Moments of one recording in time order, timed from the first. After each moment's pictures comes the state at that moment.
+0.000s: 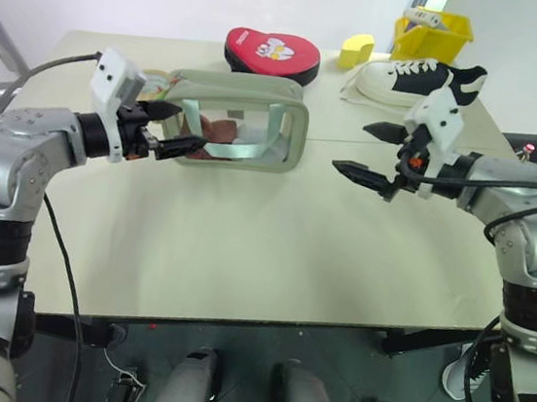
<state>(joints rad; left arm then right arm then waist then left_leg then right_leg) -0.68 0.79 0.13 -0.04 -0.54 0.78 -0.88 -0.73 -0.75 -0.01 -0.17 0.42 0.76 0.83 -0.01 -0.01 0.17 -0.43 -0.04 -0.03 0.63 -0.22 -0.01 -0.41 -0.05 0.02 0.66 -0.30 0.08</state>
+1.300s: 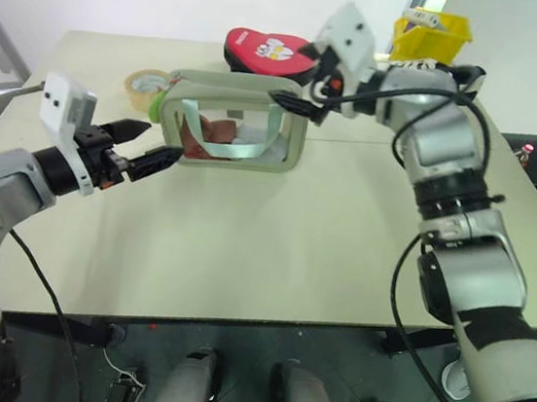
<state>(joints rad) -0.39 0.75 0.45 -0.39 -0.81 0.97 -0.59 -1.35 -0.35 0.26 0.80 0.06 0.12 0.90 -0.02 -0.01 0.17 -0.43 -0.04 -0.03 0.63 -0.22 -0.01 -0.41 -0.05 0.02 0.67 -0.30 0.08</state>
